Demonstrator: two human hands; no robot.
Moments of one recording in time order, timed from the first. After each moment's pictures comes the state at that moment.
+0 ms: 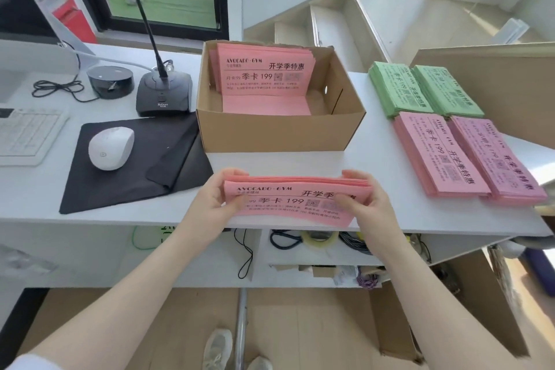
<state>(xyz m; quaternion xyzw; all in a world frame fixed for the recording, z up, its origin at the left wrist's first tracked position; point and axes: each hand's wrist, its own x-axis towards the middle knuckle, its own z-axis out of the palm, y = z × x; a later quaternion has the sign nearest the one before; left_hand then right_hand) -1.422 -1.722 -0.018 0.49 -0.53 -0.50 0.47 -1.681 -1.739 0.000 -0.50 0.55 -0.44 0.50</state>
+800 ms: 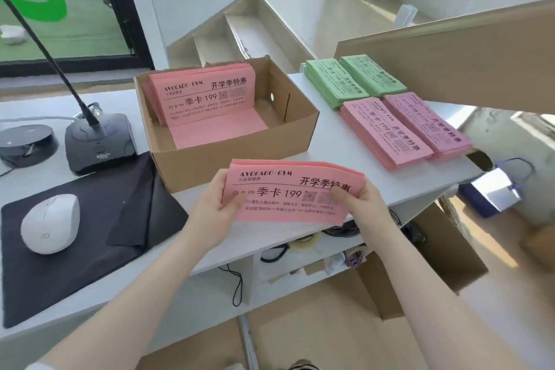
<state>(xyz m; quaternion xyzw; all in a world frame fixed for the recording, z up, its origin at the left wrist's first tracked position) -1.426 -1.780 -0.003 0.45 -0.66 -0.47 0.36 -1.674 -1.730 -0.002 -0.41 0.61 -0.52 0.44</state>
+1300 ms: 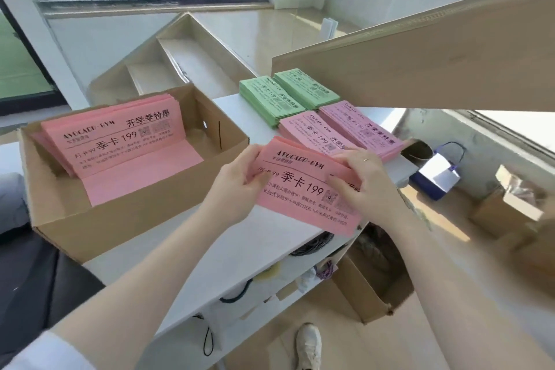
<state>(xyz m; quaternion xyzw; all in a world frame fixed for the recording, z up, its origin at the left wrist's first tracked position) -1.561 -1.825 0.054 0.32 -0.75 -0.47 0.32 -1.775 -1.733 0.049 -0.63 0.71 -0.32 0.05</state>
